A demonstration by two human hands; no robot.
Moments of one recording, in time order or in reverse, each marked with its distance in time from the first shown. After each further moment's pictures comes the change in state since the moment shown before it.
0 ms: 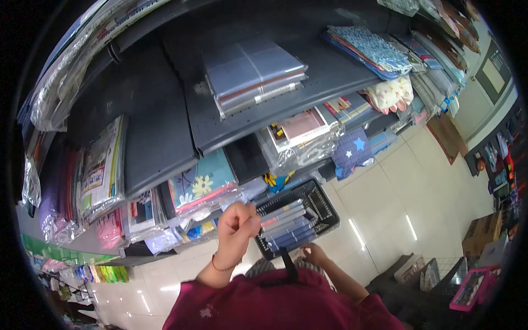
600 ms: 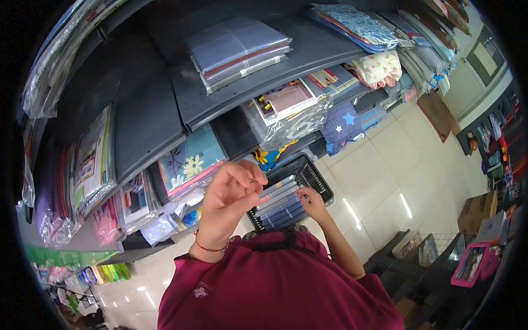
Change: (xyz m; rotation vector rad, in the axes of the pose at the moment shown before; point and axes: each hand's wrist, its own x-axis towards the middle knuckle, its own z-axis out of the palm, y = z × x) left_hand 0.004 0.032 0.021 -0.144 -0.260 0.016; right_hand 0.047 -0.115 -0.082 0.178 0.312 -0.201
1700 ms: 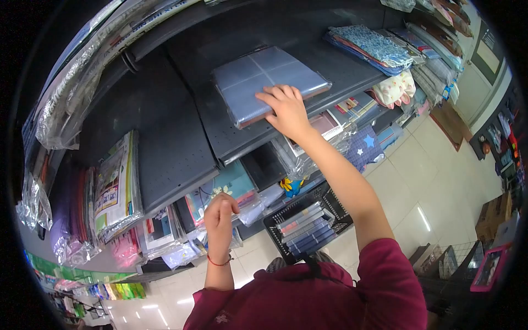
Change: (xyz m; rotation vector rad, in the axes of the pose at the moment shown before) left_hand -0.021 0.020 -0.118 0.975 0.343 0.072; right_hand 0.287 -0.257 -0.001 -0.671 0.382 -0.832
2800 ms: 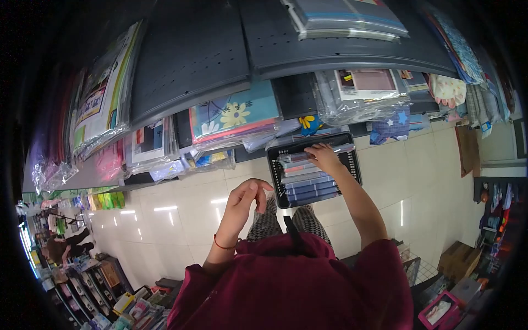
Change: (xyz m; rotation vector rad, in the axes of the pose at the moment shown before) left_hand -0.106 -0.054 0.018 -0.666 -0.005 -0.610; right_hand -0.323 -0.010 0.110 0.295 -1.069 0.080
